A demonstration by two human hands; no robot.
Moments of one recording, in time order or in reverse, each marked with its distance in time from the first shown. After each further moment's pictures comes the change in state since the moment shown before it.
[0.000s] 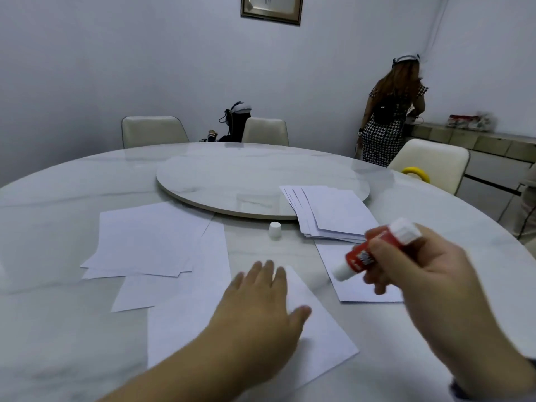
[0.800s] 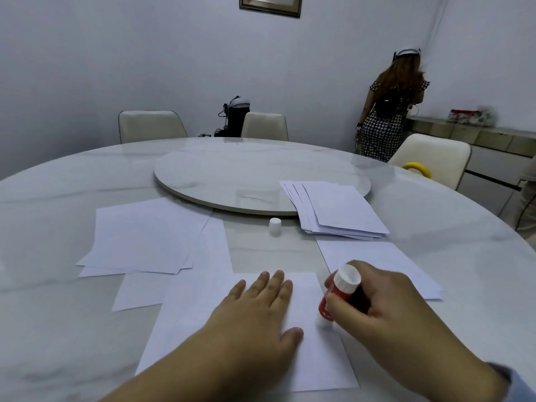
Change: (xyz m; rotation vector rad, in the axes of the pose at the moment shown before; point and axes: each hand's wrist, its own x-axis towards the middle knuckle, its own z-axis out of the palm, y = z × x) left_hand 0.002 -0.012 0.013 0.091 -0.145 0.109; right_hand -0.014 0.016 0.013 -0.531 -0.370 0.006
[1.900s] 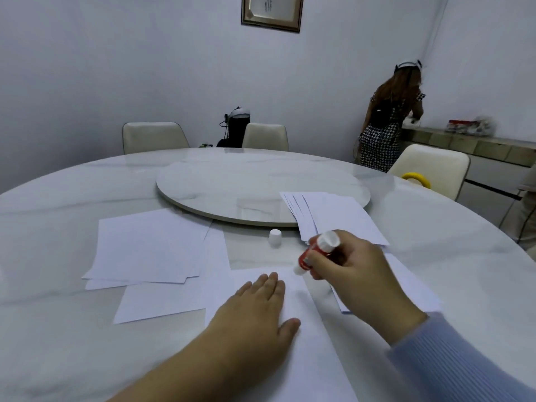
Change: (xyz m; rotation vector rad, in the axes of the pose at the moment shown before) left_hand 0.022 -0.008 0.004 -0.057 0.158 -0.046; right_hand 0.060 0.007 0.017 0.227 0.208 0.022
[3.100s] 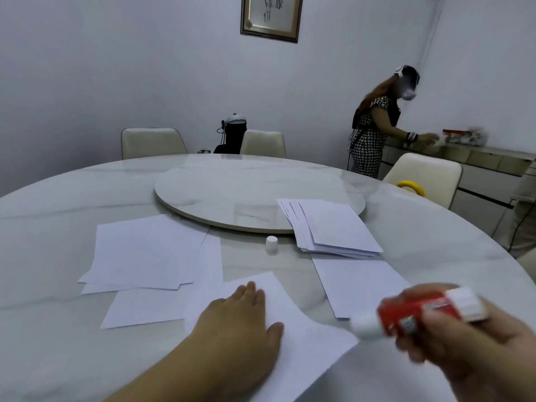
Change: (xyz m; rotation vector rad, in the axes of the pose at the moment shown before) left_hand -0.017 0.004 -0.022 0.108 -0.083 -0.139; right_hand -0.080 -0.024 -0.075 0.483 0.069 0.183
